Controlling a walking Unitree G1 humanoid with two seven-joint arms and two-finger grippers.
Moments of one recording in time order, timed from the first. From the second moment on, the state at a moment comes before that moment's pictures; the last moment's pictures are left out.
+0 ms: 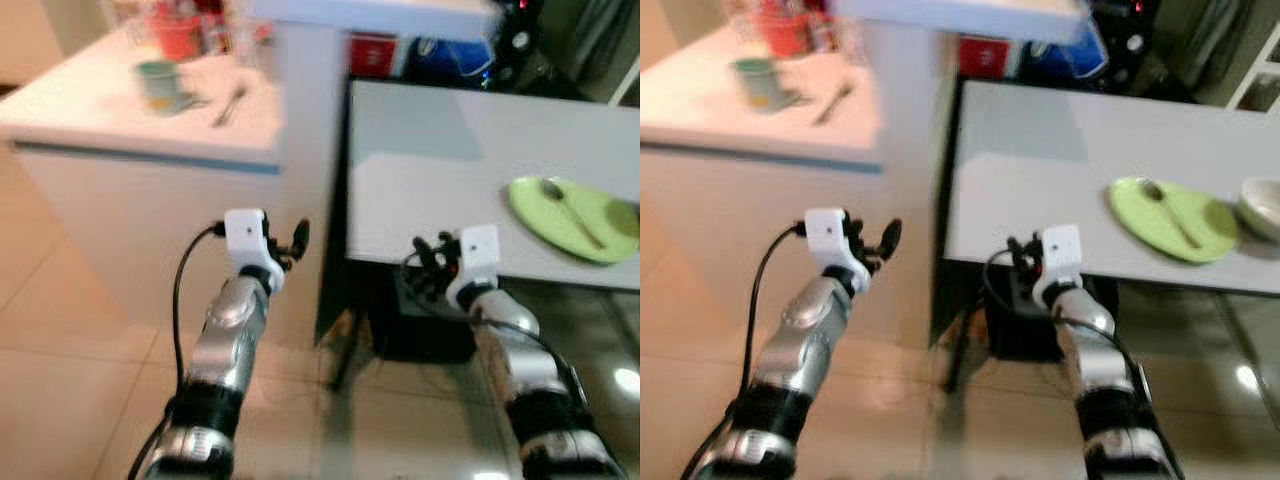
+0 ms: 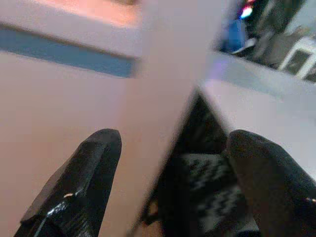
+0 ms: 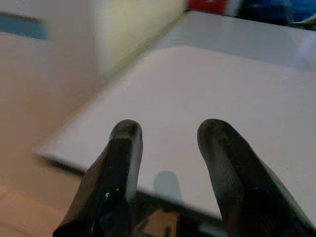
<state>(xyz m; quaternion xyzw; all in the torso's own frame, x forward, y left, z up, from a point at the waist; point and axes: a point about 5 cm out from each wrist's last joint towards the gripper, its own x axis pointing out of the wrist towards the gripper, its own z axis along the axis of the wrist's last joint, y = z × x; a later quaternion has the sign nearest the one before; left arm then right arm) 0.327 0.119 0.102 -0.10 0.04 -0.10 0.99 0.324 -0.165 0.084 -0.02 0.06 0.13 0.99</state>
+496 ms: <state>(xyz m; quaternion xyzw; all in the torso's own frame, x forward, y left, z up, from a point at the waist) 0.330 0.119 0.104 -0.10 0.04 -0.10 0.99 0.323 -0.165 0.083 -0.02 0.06 0.13 0.99</state>
